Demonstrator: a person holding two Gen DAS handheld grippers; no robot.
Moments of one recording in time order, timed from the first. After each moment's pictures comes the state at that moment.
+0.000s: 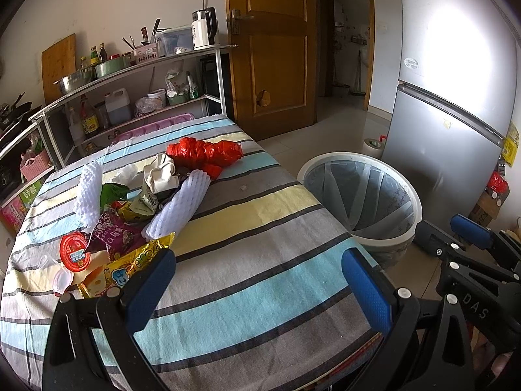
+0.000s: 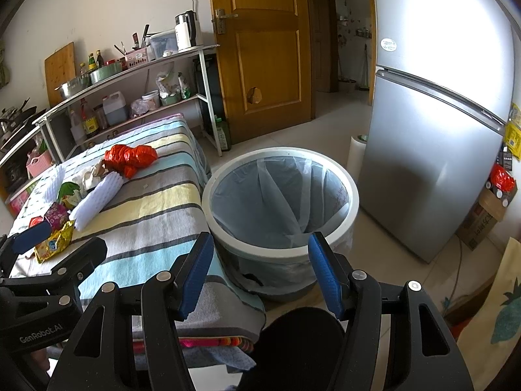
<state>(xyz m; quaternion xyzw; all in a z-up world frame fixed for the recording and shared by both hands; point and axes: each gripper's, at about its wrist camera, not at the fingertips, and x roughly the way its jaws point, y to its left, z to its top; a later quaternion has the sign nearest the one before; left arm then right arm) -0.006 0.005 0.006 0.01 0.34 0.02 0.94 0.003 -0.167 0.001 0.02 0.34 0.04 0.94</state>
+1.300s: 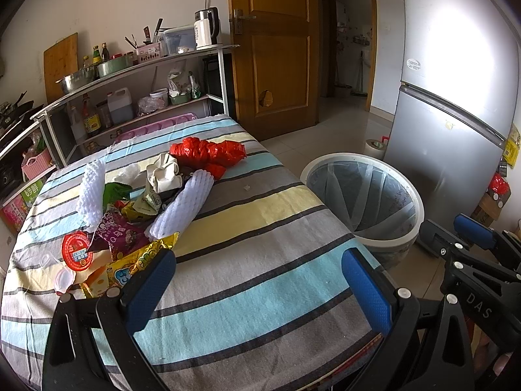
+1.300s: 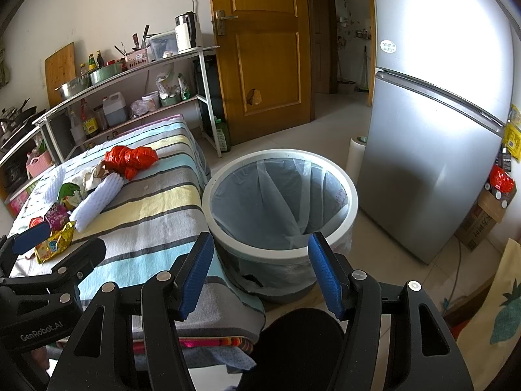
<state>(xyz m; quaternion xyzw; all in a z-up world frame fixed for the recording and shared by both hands) -0.007 0.008 0.007 0.01 0.34 0.02 0.94 0.002 -0.169 0.004 0.02 0.34 0.04 0.94</state>
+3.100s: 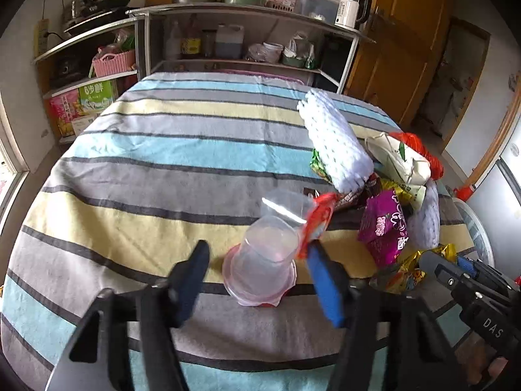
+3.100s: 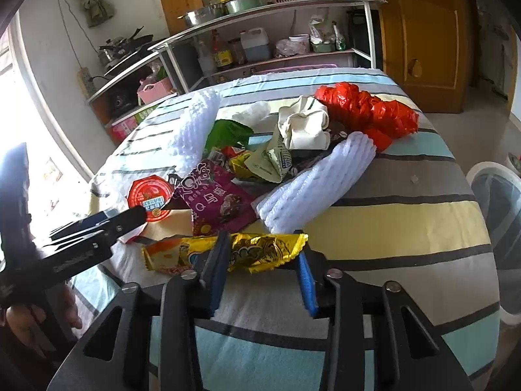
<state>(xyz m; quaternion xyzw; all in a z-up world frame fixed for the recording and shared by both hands) -0.025 0.248 -0.039 -0.16 0.39 0.17 0.89 0.052 0.053 -0.032 -0.02 0.42 0.34 0.84</state>
